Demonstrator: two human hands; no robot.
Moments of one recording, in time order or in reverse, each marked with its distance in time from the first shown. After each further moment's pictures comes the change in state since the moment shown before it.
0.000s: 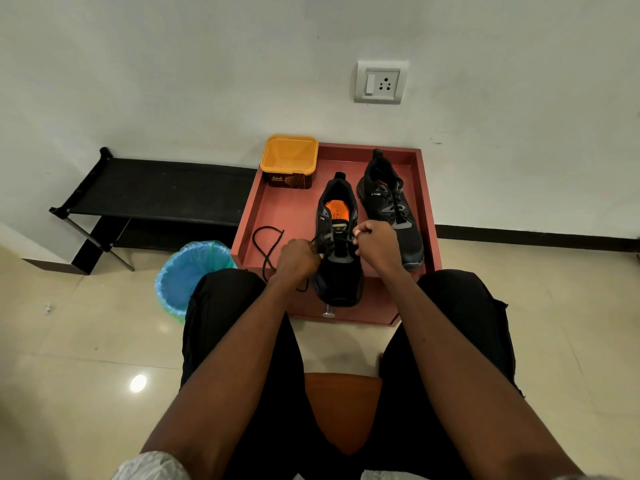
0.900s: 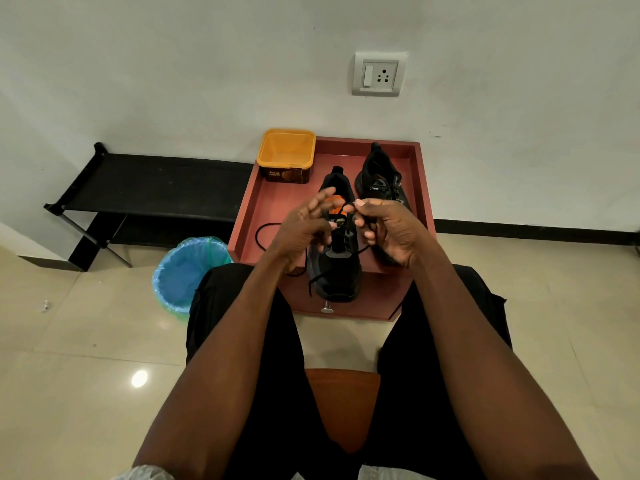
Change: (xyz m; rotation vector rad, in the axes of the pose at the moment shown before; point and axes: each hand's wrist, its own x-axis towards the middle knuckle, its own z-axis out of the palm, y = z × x) left_hand -0.022 0.030 -0.042 -1.025 -0.227 0.325; right_hand -0.018 -0.039 -0.057 0.713 -0.522 0.043
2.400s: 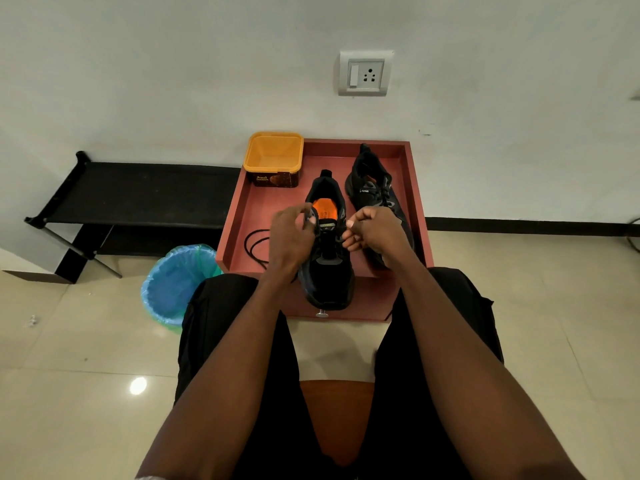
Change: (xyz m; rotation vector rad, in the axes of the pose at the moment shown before) left_hand 0.025 -0.025 0.007 0.743 0.459 0.116; right_hand 0.020 0.015 -0.002 -0.396 0.311 0.008
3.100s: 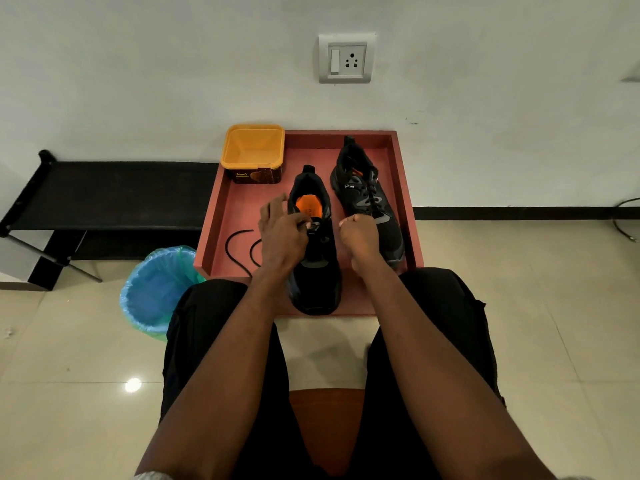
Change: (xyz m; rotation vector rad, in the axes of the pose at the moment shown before) left_hand 0.026 -0.020 0.035 0.366 -0.061 0.128; right_hand 0.042 0.037 0.023 -0.003 0.354 0.207
